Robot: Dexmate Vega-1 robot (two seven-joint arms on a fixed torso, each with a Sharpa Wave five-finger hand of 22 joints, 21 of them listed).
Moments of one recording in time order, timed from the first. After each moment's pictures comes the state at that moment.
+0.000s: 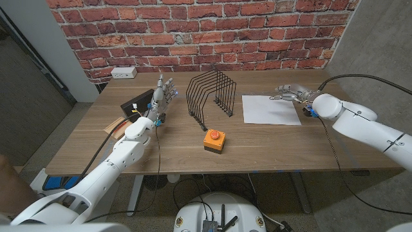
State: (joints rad) left arm 0.84 0.51 0.37 -1.31 -0.65 -0.28 -0.03; left_hand 0.00 0.04 -0.04 0.13 0.31 0.07 -0.21 0.19 0.20 0.06 -0.11 0.21 0.20 0.13 -0.04 0.18 0.18 0.14 0.02 0.21 0.19; right arm -0.85 -1.02 -0.43 -1.92 0.00 -0.51 0.01; right_hand 0.63 0.05 0.12 -0.07 0.19 0.28 -0.14 0.18 0.19 0.30 -0.07 0.17 0.20 0.24 -0.04 0.19 0.36 0.45 -0.04 0.18 0.17
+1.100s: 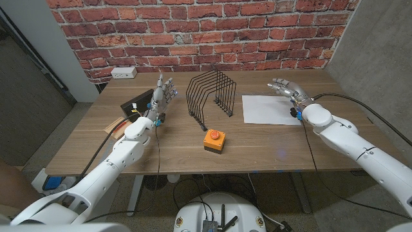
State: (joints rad) left arm 0.84 0.52 0.37 -1.31 -0.65 -0.28 -0.03; left_hand 0.00 0.04 -0.04 0.14 0.31 0.07 -0.21 0.19 0.20 0.06 -0.11 0.21 0.20 0.13 -0.04 0.18 0.18 0.14 0.02 0.21 0.19; right arm -0.87 -0.77 -0.38 -1.59 0.25 -0.05 -0.21; right_hand 0.58 0.06 0.11 -0.06 0.18 0.28 -0.14 0.18 0.18 0.29 -0.08 0.18 0.19 0.22 -0.04 0.19 0.34 0.41 -0.04 0.18 0.16
